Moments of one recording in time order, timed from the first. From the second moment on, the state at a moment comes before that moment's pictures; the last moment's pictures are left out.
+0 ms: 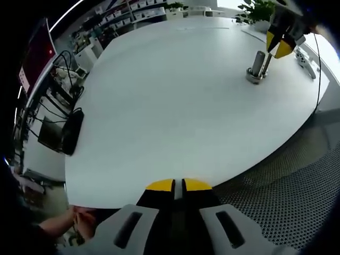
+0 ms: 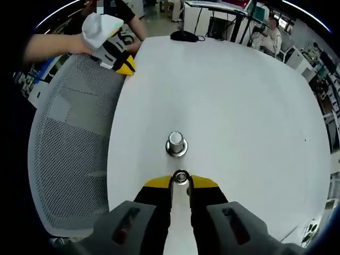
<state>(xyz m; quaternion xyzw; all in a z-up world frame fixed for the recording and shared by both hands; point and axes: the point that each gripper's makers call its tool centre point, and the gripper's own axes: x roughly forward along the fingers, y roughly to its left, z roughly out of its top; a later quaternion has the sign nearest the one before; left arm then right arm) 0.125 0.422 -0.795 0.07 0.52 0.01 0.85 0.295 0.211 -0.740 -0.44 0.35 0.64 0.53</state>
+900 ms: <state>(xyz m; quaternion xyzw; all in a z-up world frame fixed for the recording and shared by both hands) 0.124 0.426 -0.795 0.07 0.52 0.01 0.85 0.296 0.209 -0.788 -0.46 0.36 0.63 0.51</state>
